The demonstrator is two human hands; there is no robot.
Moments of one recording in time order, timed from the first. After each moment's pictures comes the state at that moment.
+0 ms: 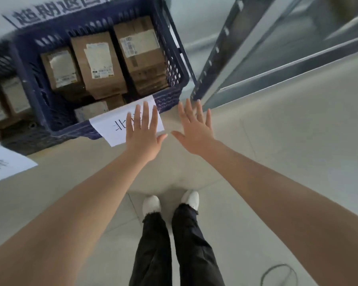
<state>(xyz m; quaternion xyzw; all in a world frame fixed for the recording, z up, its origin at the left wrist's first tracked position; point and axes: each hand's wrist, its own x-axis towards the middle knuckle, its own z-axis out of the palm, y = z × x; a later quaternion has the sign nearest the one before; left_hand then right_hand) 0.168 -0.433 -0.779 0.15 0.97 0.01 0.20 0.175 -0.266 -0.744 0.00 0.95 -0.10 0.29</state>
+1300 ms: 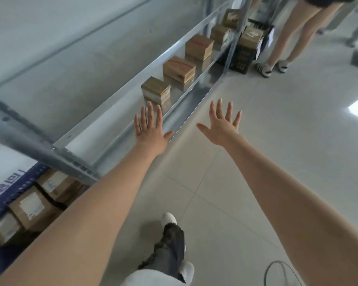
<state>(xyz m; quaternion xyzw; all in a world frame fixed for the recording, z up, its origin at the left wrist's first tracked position) 0.247 -0.004 -0.423 0.39 0.92 0.00 0.05 0.381 0.156 -0.399 0.37 0.91 -0.12 0.10</state>
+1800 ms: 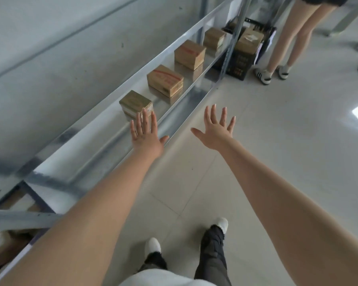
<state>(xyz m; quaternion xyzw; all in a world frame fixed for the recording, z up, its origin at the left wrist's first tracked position) 0.193 0.194 -0.452 0.34 0.93 -0.03 0.08 0.319 0.355 -0.421 0.36 0.91 -0.14 0.14</state>
